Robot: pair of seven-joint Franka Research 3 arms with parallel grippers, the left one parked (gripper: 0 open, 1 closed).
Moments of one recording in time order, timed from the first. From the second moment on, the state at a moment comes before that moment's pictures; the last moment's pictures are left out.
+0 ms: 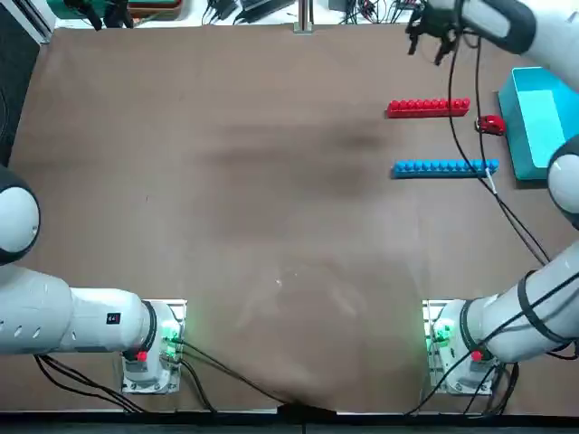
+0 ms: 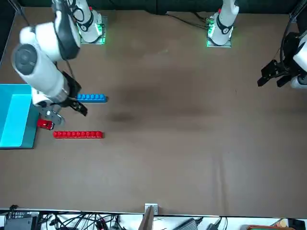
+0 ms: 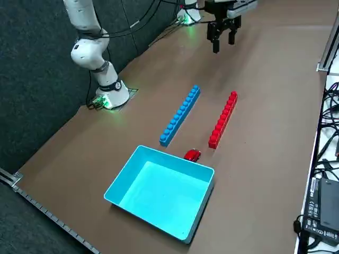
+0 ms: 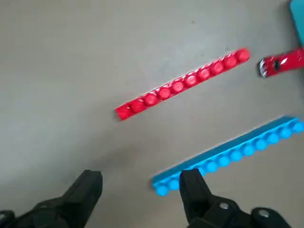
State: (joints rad) arm 0.27 0.22 -0.04 -1.67 -0.04 1.85 0.69
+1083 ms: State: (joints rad) arm 0.07 0.02 -0.04 -1.70 -0.04 1.66 0.04
